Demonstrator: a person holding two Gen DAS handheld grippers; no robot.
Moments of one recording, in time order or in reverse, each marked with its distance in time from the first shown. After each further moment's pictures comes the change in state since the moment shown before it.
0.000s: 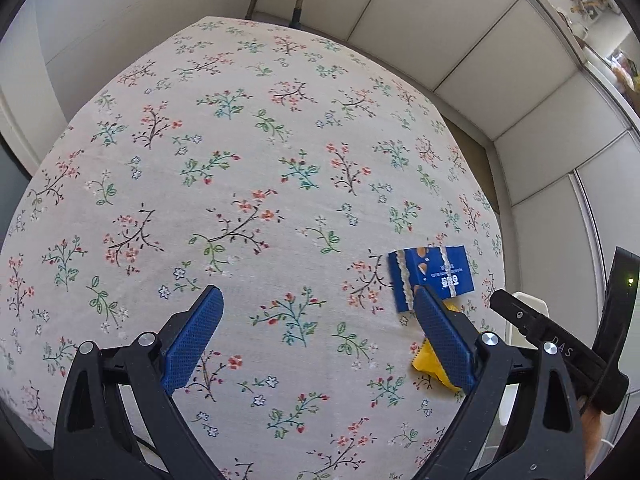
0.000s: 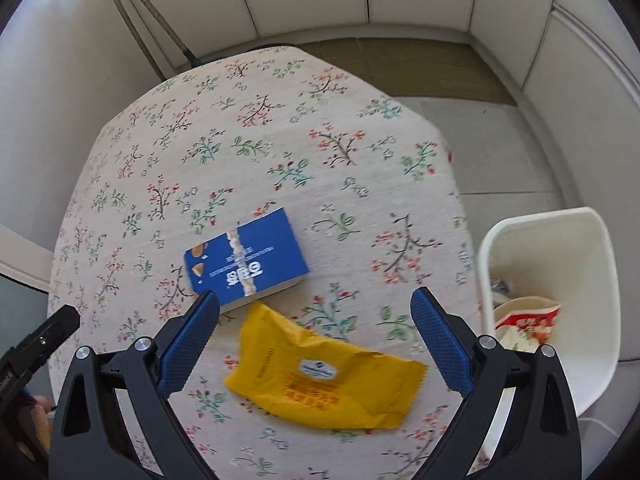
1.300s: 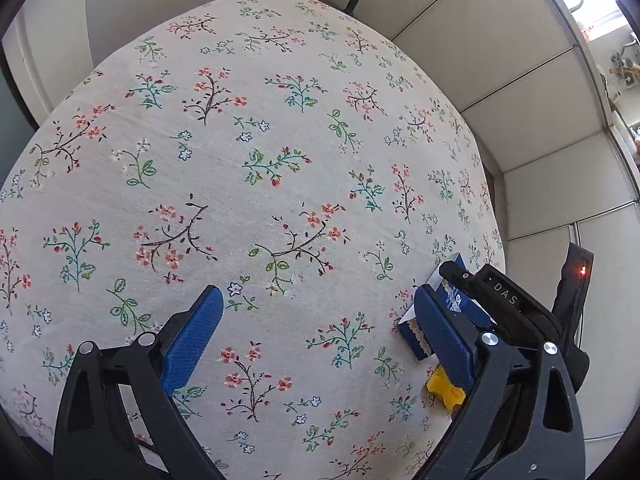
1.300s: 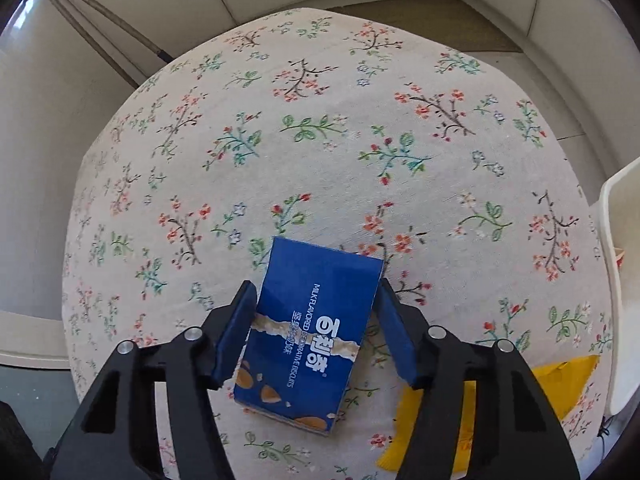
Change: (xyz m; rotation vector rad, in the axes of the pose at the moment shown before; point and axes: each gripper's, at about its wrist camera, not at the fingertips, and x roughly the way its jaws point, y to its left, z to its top) left arm 0.006 0.063 0.026 -0.196 0.054 -0.056; right arm 0.073 0.077 0.017 0.194 0.065 0.032
